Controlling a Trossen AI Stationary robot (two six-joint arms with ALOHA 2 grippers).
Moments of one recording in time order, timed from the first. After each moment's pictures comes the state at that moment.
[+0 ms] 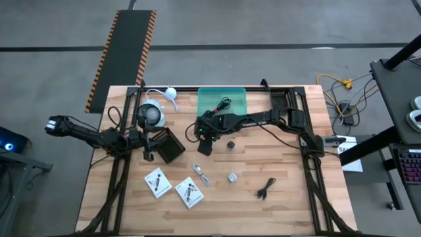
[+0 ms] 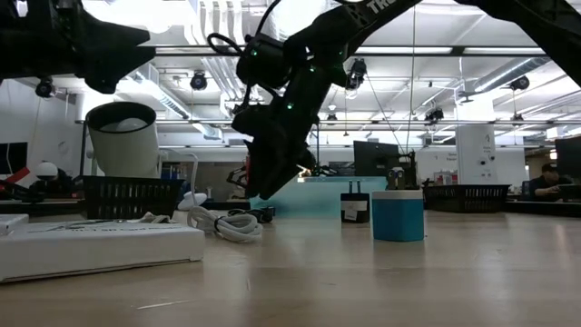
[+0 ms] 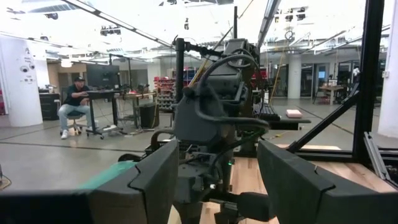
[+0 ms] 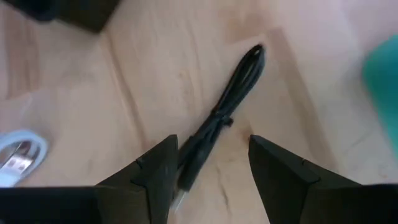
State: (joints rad) left arm -0.27 0.36 0.01 0.56 -0.49 0.12; right arm -0.10 2.20 1.66 -0.55 0.01 0.26
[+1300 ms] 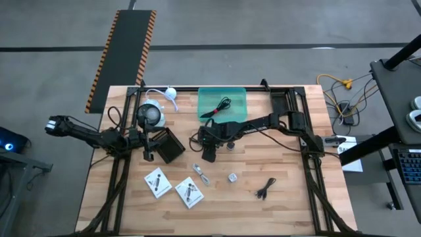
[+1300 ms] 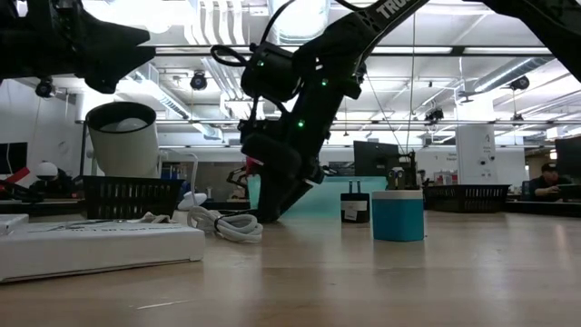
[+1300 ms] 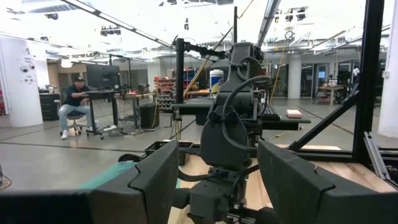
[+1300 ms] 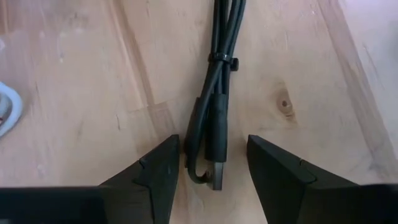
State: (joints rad) left arm -0.27 0.36 0.01 0.56 -0.49 0.12; right arm -0.06 2.19 1.53 -0.46 0.05 0.25
